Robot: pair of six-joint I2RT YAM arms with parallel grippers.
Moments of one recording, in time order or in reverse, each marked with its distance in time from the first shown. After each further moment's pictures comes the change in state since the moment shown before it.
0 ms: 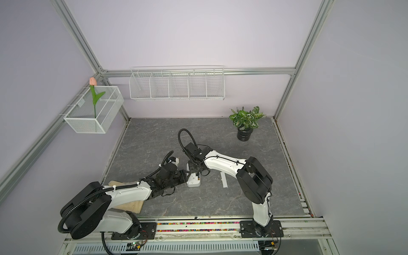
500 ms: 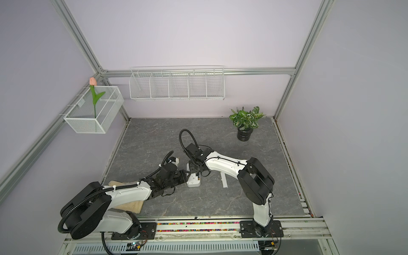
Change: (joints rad) left arm 0.000 0.000 0.000 0.000 0.000 0.000; right arm 0.001 -0.022 -0.040 0.039 -0.014 0.039
